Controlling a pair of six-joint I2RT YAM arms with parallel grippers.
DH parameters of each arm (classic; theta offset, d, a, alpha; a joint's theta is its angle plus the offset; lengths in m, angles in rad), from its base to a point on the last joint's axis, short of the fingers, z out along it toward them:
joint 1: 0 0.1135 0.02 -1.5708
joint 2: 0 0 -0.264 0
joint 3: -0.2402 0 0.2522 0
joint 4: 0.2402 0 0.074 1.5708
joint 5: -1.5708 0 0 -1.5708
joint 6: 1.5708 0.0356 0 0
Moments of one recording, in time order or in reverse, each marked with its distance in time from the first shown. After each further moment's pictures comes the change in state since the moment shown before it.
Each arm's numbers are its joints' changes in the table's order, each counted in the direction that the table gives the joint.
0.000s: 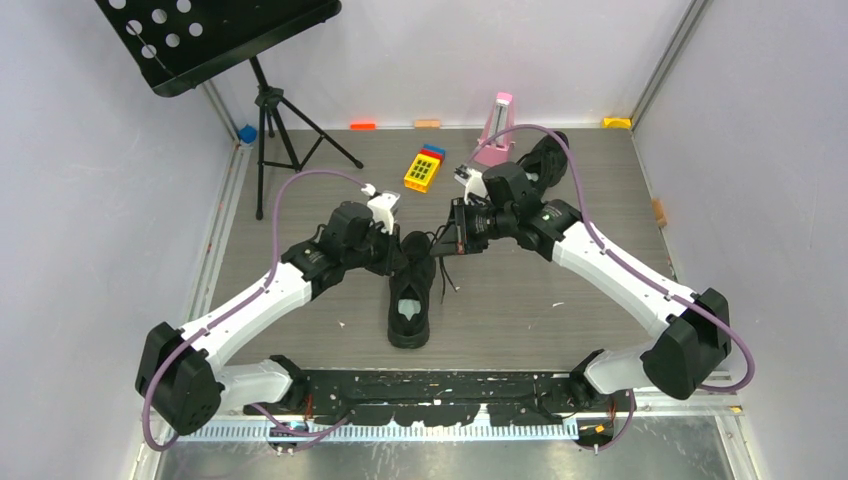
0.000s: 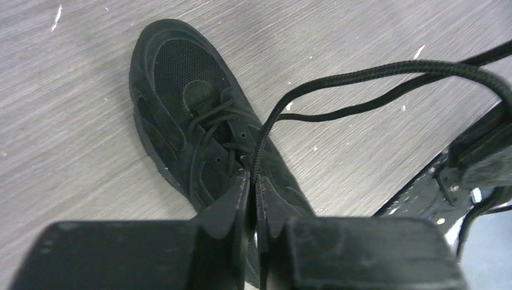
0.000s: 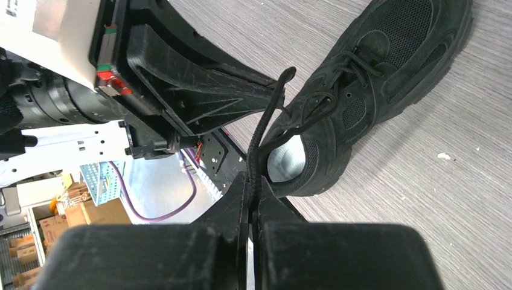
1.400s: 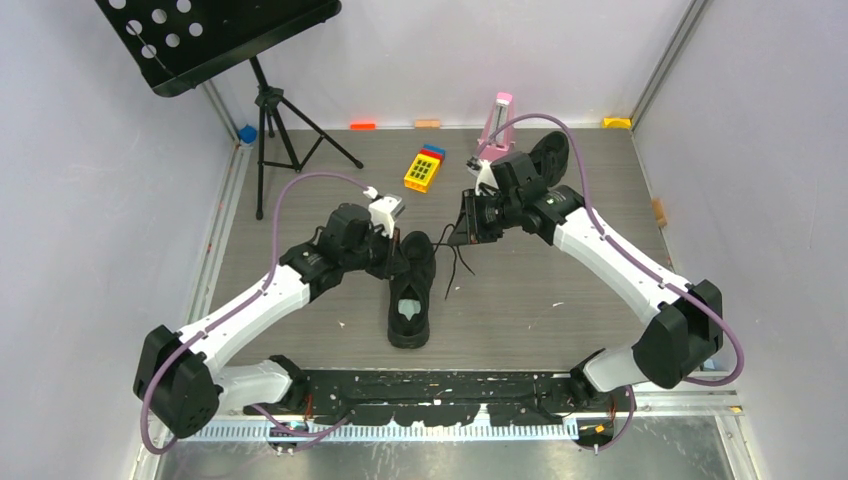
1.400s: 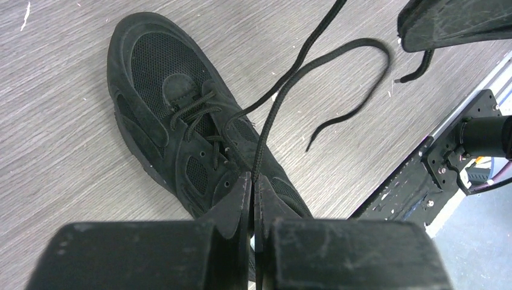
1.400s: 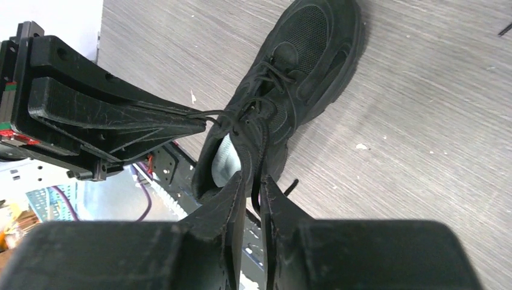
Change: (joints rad) left arm 0.000 -0.024 0.021 -0.003 -0.067 0.026; right arm -0.095 0.060 -0.059 0.119 -0.068 -0.132
